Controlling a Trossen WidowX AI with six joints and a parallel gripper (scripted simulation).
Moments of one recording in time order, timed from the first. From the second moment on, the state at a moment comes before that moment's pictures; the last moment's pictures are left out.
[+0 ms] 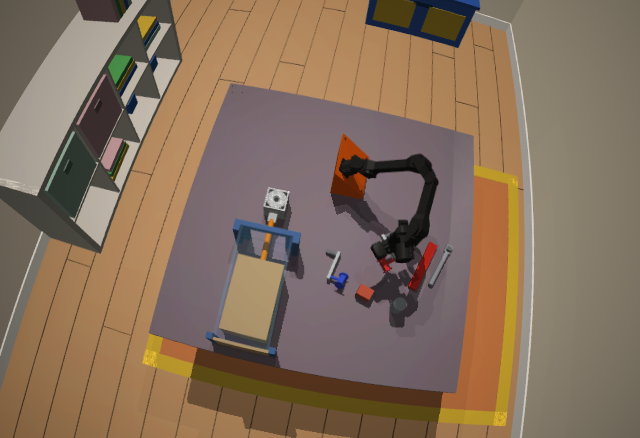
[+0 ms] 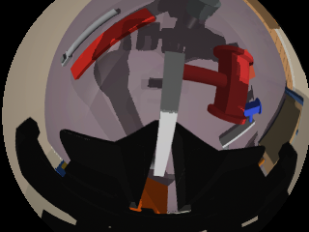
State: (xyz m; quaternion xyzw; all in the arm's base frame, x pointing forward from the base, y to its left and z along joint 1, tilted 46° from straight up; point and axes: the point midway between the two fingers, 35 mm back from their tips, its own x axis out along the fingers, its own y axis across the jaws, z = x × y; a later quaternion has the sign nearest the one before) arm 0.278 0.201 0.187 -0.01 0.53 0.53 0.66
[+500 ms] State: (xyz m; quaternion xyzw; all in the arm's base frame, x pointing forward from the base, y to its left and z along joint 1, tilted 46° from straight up) arm 0.276 0.171 0.219 0.00 0.52 0.53 0.67
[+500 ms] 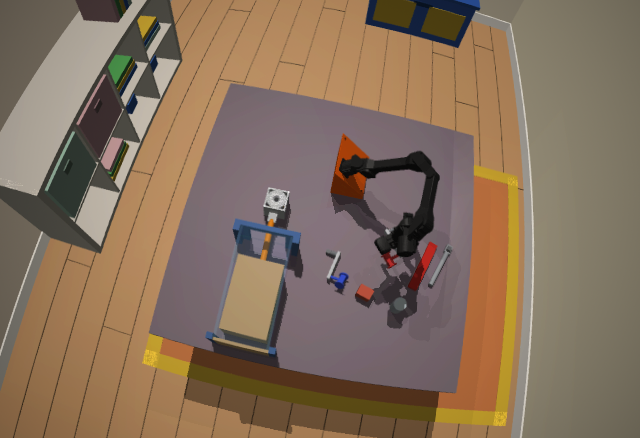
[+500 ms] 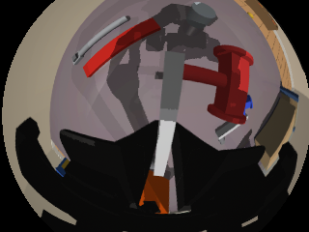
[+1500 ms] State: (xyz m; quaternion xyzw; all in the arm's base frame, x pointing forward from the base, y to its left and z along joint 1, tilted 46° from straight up) arm 0.274 0.028 0.081 0.18 0.66 0.34 0.65
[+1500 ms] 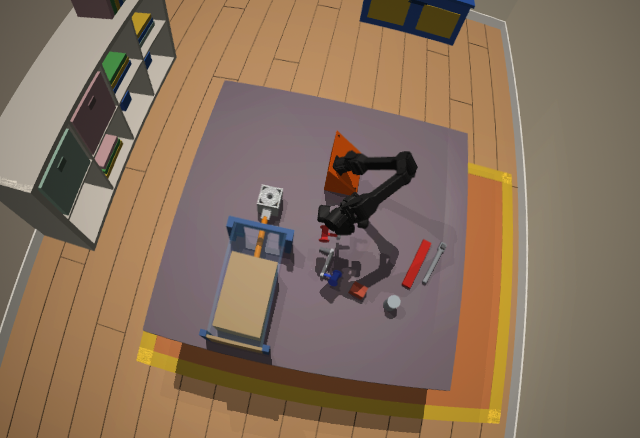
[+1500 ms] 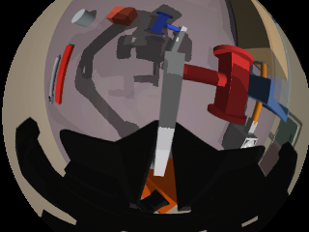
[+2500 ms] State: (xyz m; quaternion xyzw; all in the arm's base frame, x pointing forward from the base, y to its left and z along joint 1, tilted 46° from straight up) arm 0.248 -0.002 0.048 0.15 0.71 0.22 0.66
